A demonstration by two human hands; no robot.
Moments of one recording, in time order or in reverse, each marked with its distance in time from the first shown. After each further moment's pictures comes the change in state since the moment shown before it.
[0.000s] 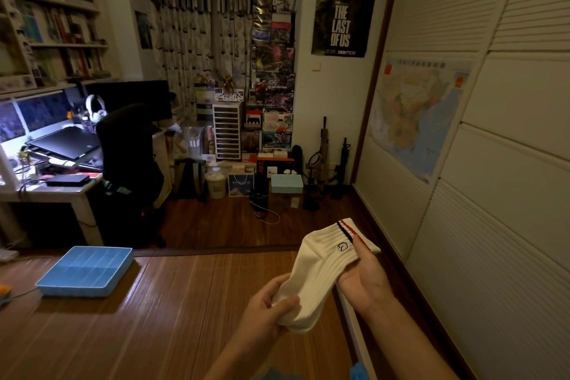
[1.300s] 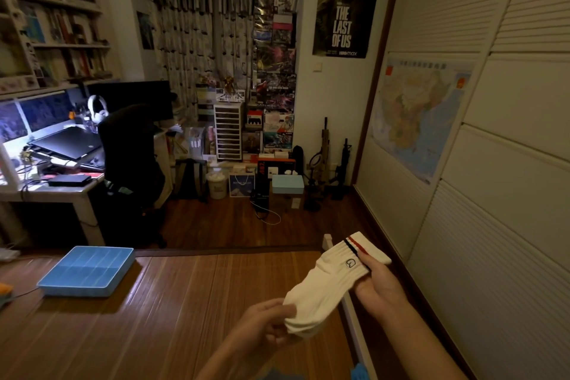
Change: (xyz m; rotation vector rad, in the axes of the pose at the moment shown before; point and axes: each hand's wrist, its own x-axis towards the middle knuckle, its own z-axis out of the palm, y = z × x) left_hand -0.006 0.006 -0.012 -0.044 -0.061 -0.315; right_hand 0.014 -0.009 -0.032 -0.068 0.130 0.036
